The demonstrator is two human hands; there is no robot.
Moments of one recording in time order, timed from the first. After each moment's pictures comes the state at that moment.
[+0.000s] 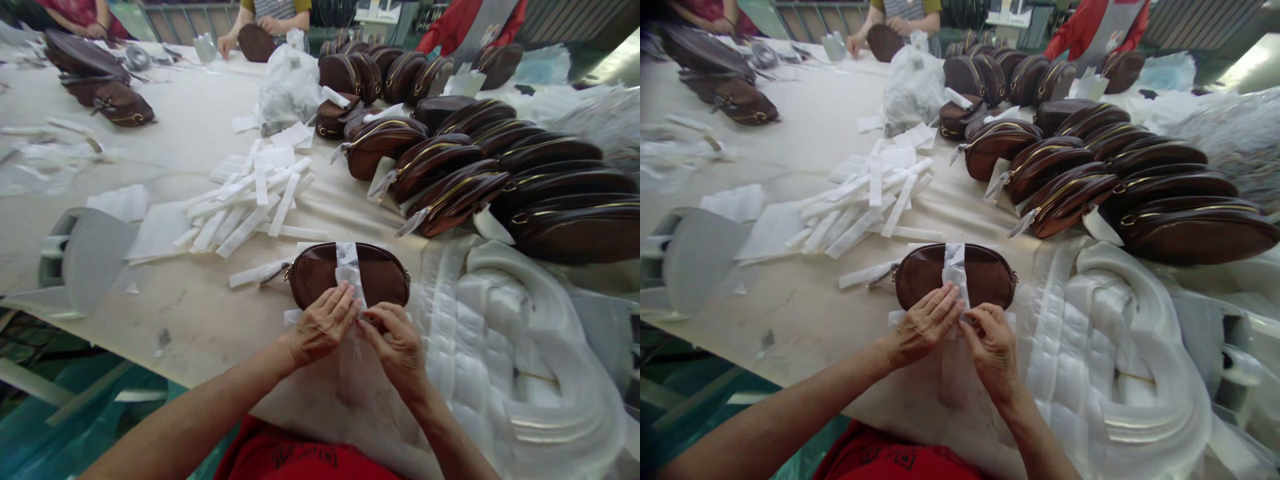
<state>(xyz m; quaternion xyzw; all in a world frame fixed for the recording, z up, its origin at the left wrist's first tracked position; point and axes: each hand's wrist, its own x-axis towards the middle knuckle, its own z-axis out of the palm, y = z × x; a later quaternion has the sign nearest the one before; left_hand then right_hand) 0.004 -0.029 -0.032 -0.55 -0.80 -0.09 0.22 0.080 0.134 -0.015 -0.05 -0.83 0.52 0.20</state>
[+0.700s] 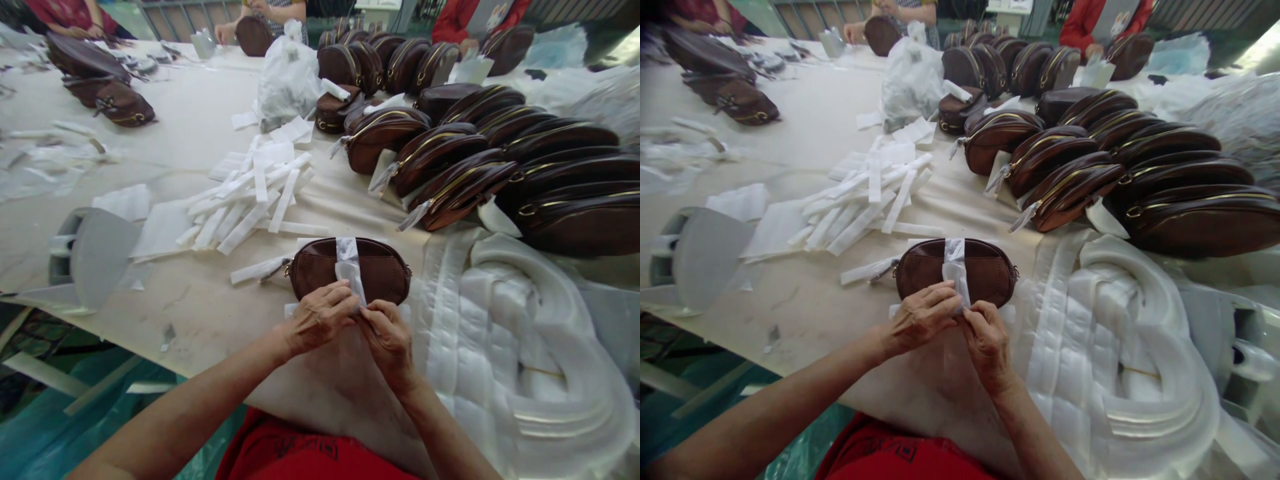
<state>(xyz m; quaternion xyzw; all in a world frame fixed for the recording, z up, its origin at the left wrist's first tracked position) -0.007 -0.033 -0.020 -0.53 -0.80 -0.26 0.11 0.076 0.128 -0.045 0.01 -0.87 0.42 0.25</state>
